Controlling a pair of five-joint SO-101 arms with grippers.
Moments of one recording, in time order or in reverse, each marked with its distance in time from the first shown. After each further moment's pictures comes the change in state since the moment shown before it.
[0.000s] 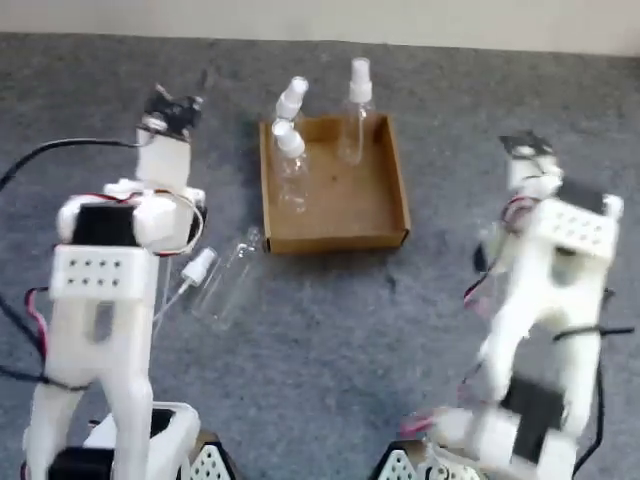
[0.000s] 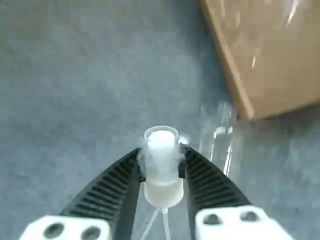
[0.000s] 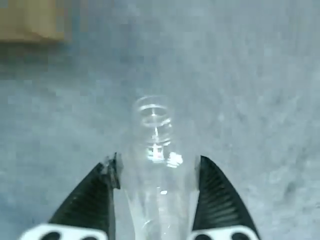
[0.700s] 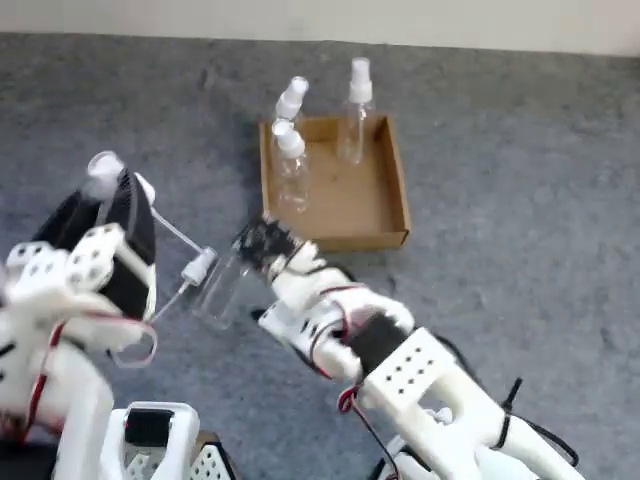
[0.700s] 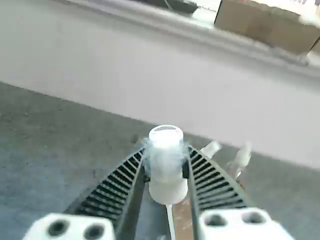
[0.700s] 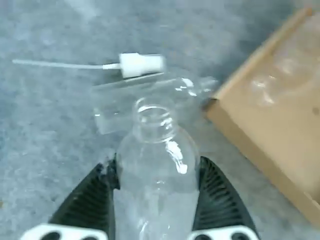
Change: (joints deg) left arm 0.0 -38.5 -2.5 -3.7 27.3; right arm -58.5 -29.1 39.1 -36.7 -16.8
